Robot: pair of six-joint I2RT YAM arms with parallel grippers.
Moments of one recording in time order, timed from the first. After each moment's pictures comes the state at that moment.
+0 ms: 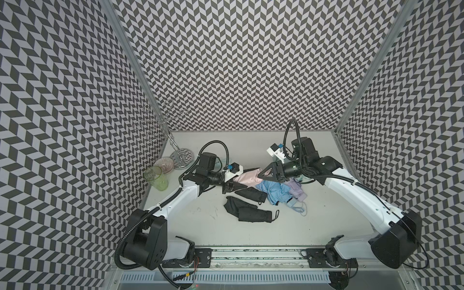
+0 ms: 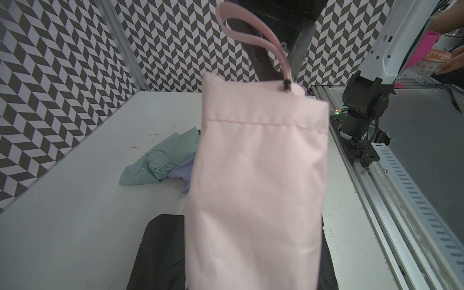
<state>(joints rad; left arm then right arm) -0.35 1.35 0.85 -0.22 1.05 0.70 0.53 1.38 1.26 -0.63 -0.91 0.58</state>
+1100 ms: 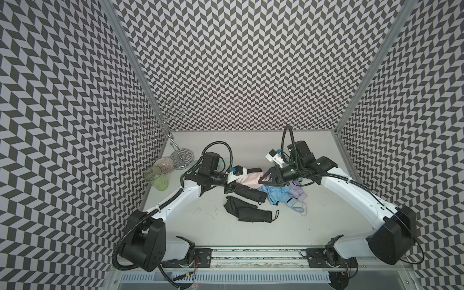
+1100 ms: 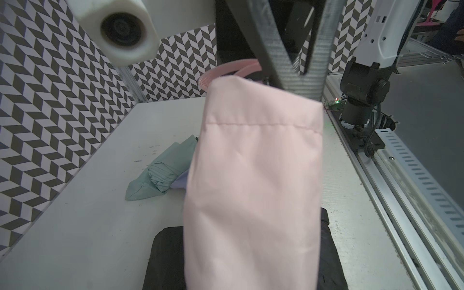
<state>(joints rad) -0.41 1.33 0.88 -0.27 0.99 0.80 0.53 1.41 1.24 -0.71 -0.89 0.56</state>
